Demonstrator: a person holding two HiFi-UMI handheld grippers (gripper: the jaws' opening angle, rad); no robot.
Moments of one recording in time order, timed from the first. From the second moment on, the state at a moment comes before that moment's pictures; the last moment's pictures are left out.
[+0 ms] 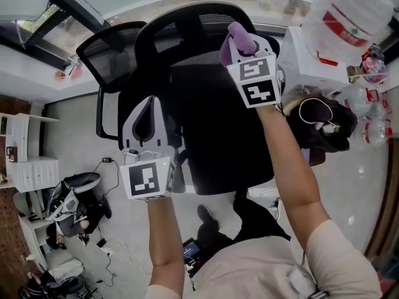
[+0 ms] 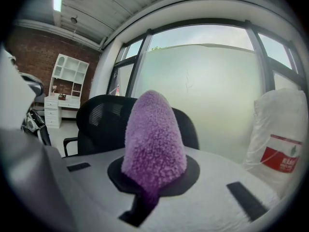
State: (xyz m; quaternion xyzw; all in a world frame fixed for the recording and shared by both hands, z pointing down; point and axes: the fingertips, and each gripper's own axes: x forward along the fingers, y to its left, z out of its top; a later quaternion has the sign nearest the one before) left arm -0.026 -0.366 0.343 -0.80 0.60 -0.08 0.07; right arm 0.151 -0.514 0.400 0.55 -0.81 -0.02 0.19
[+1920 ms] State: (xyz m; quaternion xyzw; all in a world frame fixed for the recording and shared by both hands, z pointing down) left arm -0.051 -0.352 0.381 -0.79 0.61 -0.10 0.05; right arm 0.124 -0.522 0.468 0.53 -0.82 0.03 0.20
